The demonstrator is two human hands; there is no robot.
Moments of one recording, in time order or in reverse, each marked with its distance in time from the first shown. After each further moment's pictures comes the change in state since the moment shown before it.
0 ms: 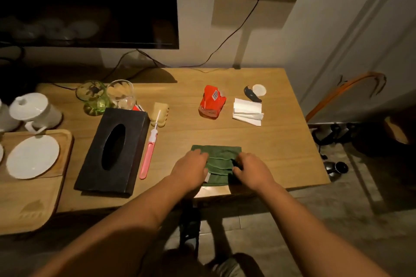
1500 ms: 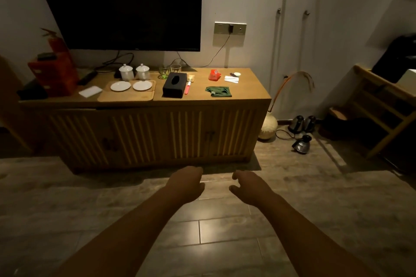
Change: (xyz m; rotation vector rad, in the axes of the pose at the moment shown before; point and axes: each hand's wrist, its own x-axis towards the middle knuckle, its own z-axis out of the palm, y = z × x) left_hand -0.770 0.154 0.202 0.080 0.191 -0.028; right_hand -0.776 -0.012 0.244 -0.088 0.129 -0.125
